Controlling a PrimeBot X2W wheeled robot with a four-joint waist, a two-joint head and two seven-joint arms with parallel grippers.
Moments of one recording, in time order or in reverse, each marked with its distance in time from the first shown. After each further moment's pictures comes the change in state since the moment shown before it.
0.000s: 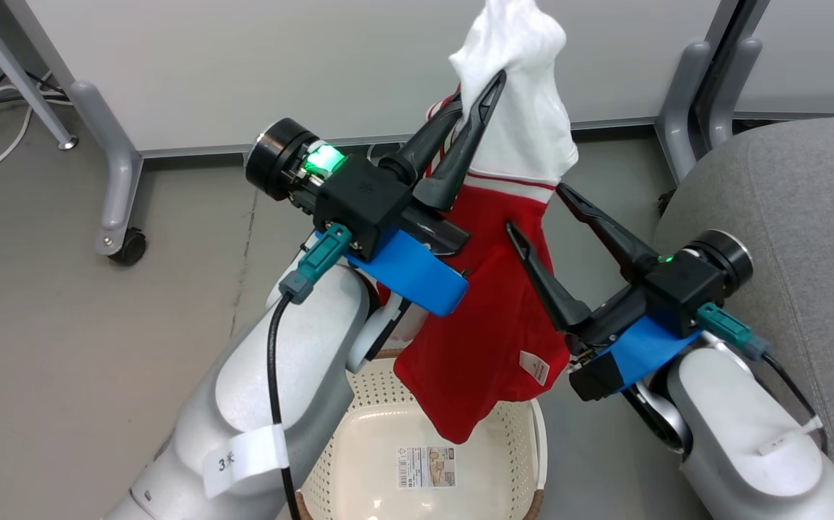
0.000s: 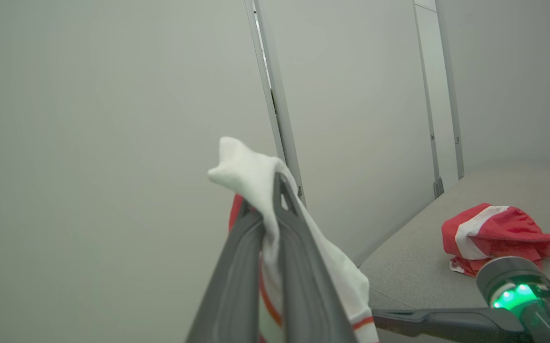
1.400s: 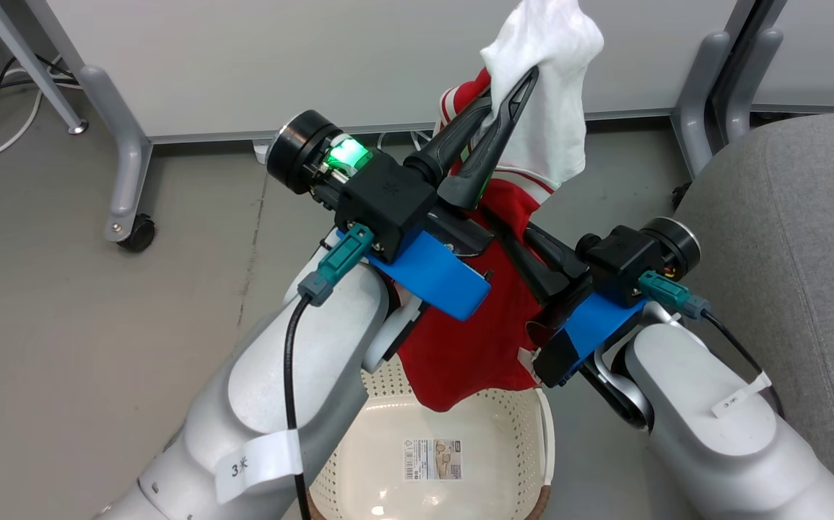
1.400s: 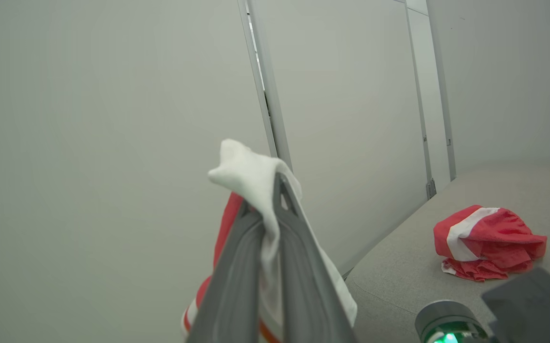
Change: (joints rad) left arm -0.030 0.000 -0.064 -0.024 -0.041 0.025 0.000; right arm -0.152 0.040 0.154 0.210 0.096 0.000 0.000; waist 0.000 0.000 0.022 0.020
